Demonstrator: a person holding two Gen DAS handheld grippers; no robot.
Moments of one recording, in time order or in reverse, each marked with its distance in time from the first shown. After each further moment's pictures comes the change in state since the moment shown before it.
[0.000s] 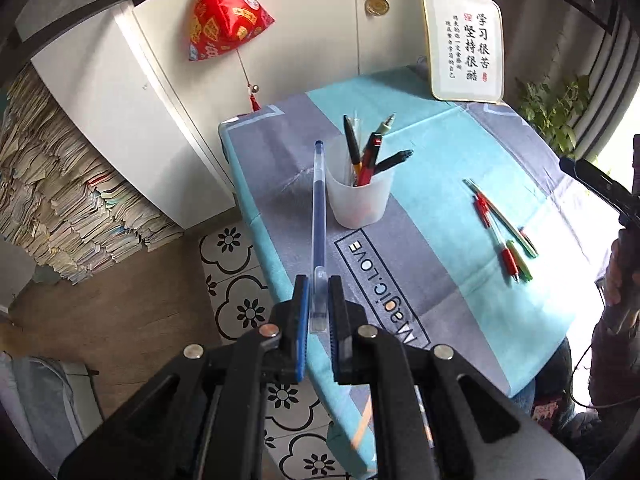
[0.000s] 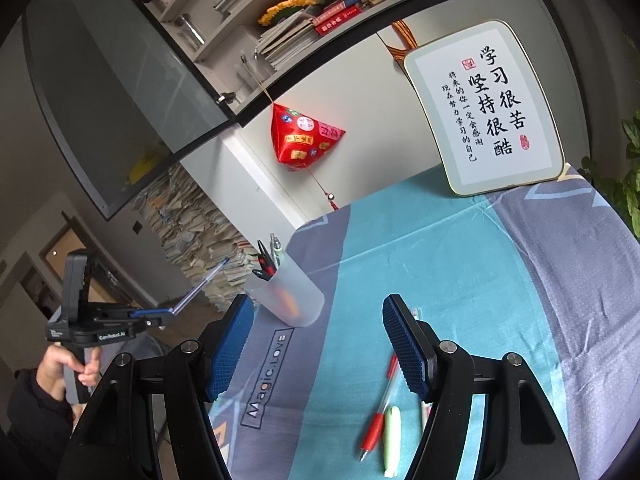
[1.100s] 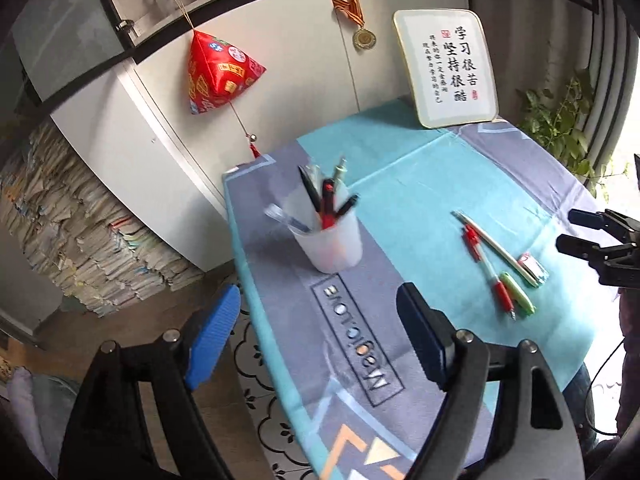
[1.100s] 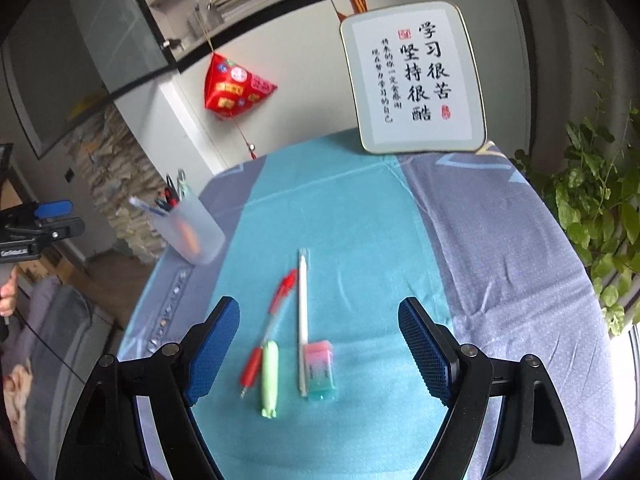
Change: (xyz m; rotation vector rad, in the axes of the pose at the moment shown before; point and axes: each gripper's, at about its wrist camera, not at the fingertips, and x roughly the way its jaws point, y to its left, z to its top) left arm -0.005 -0.076 -0.007 0.035 -0.174 0.115; right arm -0.004 -0.040 -0.033 -0.121 0.212 -0.296
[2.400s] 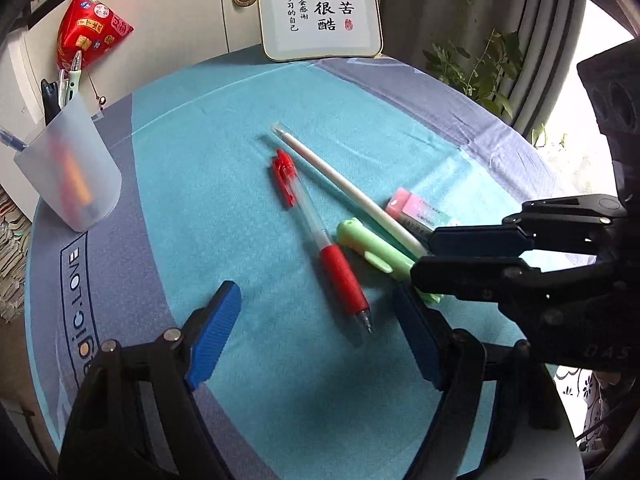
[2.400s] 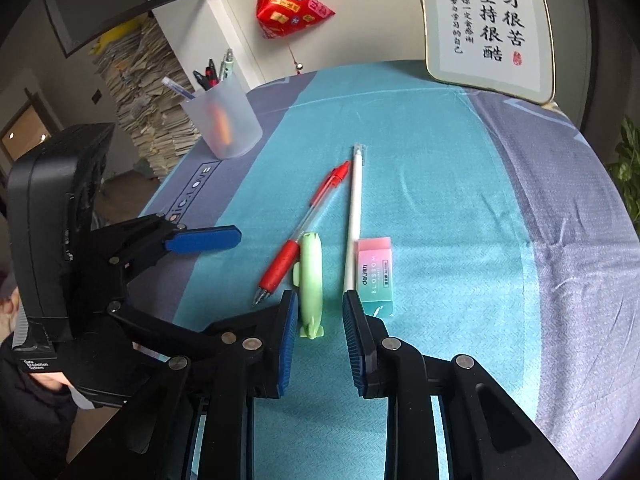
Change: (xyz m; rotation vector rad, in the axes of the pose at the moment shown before) left arm 0.105 -0.150 -0.041 0.013 -0.006 -0.317; right arm 0.041 0.015 -0.044 -0.110 0.167 0.097
